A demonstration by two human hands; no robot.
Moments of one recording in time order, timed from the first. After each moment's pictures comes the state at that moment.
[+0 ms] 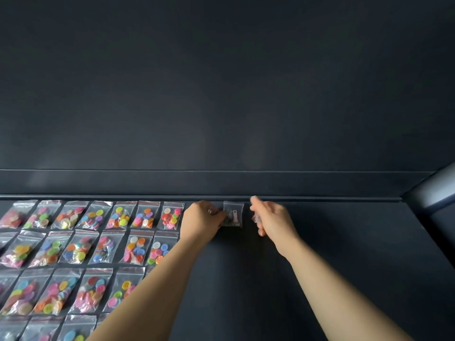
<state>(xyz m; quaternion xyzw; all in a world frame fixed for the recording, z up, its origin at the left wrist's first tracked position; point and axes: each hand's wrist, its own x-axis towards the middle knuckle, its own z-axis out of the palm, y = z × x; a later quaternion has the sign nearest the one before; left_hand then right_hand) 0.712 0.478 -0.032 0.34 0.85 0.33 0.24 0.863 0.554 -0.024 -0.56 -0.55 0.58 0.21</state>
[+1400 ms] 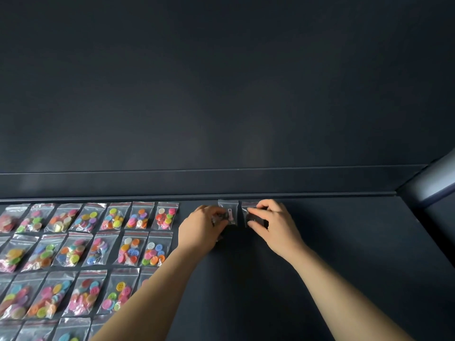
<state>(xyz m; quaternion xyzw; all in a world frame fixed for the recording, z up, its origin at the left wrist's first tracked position) 0.724 0.467 -0.038 0.48 0.83 0.23 0.17 0.901 0.564 -0.064 -0.39 -0.87 0.22 0.19</state>
